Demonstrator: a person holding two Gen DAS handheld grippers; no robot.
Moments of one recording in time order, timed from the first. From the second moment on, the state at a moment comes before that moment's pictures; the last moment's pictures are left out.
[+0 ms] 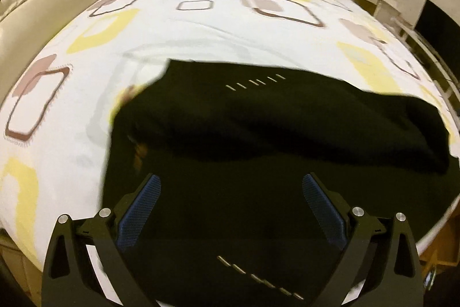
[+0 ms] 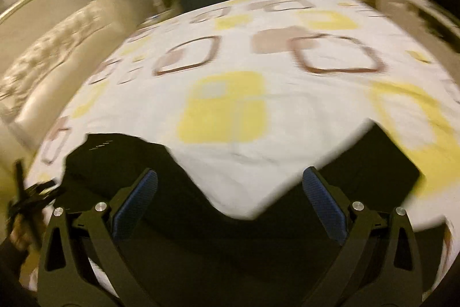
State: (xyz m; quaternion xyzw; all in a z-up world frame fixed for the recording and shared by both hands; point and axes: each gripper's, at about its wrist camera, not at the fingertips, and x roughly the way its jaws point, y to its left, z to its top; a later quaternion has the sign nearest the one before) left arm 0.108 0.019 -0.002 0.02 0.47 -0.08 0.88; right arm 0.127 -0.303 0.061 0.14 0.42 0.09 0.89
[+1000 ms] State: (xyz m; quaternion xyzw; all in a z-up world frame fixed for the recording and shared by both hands) left arm 0.301 0.114 -0.053 -0.09 0.57 -0.25 0.78; right arm 0.290 -0.136 -0.029 0.05 0.59 0.31 0.74
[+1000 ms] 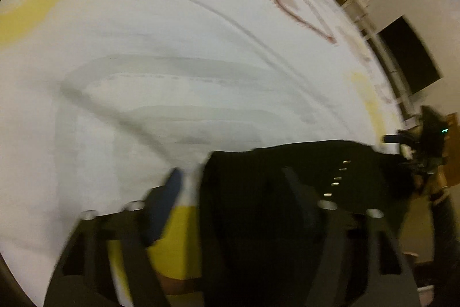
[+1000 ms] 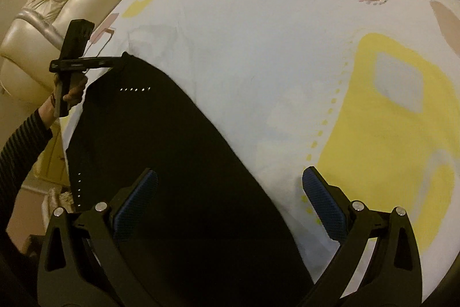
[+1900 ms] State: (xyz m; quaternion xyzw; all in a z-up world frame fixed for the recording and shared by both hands) left arm 0.246 0.107 0.024 -0.12 0.50 -0.31 0.80; right arm 0.213 -0.111 0.058 -0.02 0.47 0.27 0.84
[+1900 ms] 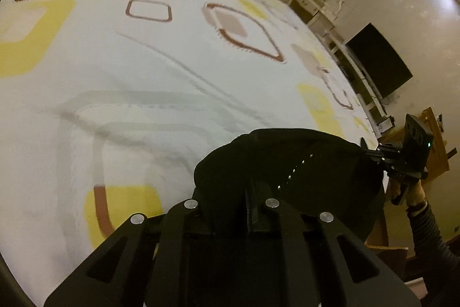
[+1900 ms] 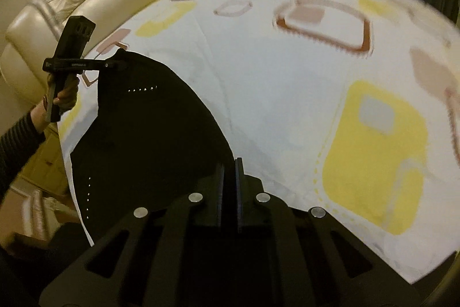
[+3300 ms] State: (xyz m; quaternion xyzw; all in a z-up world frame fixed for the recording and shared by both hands) left arm 0.028 0.178 -0.031 -0.38 0.48 -0.21 0.76; right arm -0.027 -0.168 -0.010 0.36 0.46 0.18 0.79
